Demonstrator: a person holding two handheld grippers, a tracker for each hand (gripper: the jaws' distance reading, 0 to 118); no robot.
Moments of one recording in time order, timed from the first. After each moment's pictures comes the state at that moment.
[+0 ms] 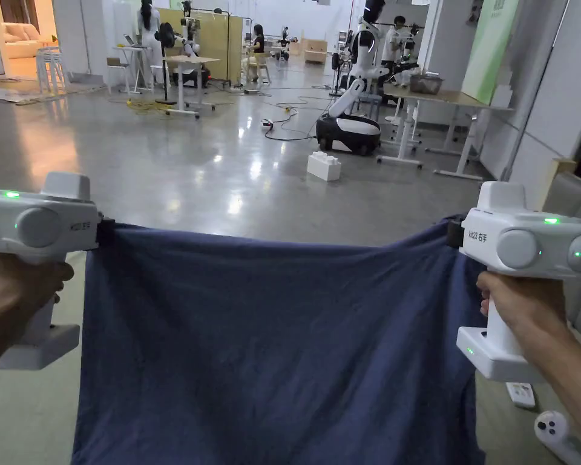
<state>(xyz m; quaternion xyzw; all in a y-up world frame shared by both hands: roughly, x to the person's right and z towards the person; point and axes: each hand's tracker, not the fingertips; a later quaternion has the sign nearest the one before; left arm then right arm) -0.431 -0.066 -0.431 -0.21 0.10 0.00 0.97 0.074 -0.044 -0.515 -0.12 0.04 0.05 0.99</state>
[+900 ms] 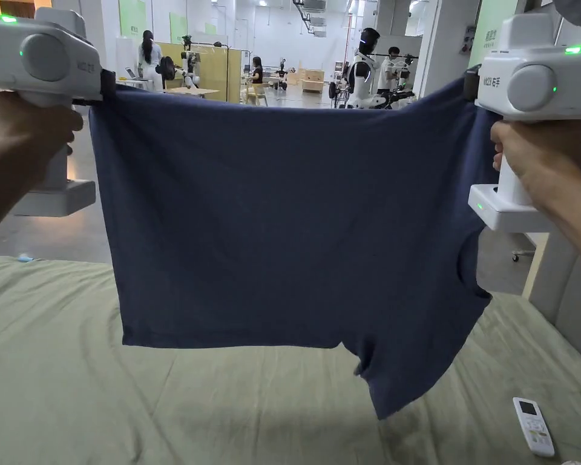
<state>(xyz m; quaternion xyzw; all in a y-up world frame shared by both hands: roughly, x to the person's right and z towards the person) -0.449 0.114 -0.527 -0.06 0.14 -0.01 0.99 0.044 0.144 -0.586 0.06 0.02 0.09 0.99</state>
